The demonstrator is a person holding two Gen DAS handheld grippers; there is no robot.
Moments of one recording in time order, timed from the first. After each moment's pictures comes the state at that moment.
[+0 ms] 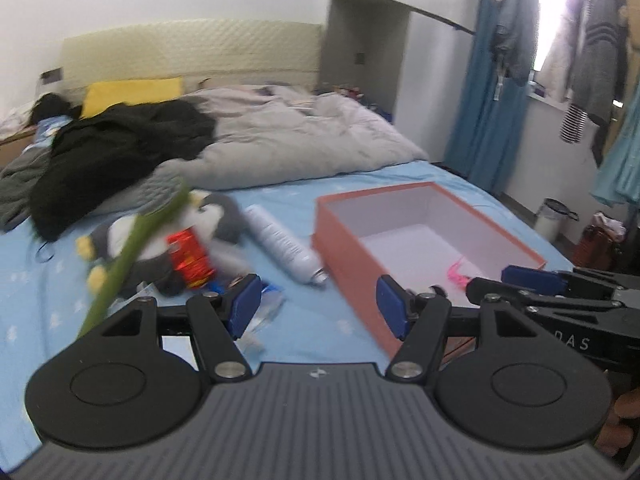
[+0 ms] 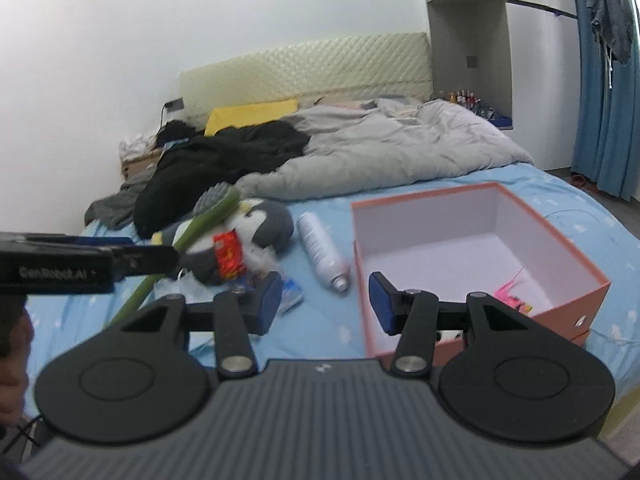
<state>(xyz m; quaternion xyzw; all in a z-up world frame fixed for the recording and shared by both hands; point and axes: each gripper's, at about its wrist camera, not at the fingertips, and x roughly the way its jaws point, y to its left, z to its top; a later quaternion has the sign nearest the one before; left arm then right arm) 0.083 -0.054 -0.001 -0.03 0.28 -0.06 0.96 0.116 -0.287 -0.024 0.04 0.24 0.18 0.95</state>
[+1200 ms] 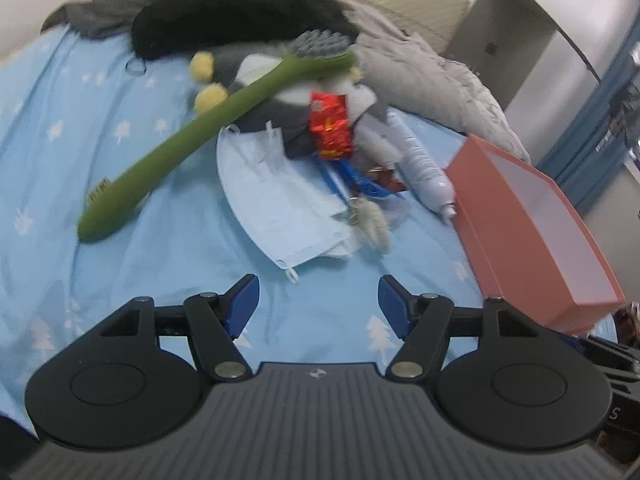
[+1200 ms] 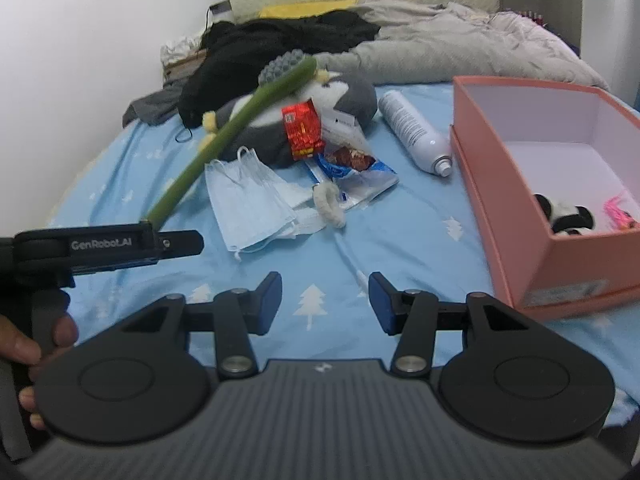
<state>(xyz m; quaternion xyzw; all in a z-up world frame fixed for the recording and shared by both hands) 0.098 0.071 -0.144 -0.22 0.37 0.07 0.90 0.131 -0.185 -0.110 0.00 0.37 0.26 0.89</state>
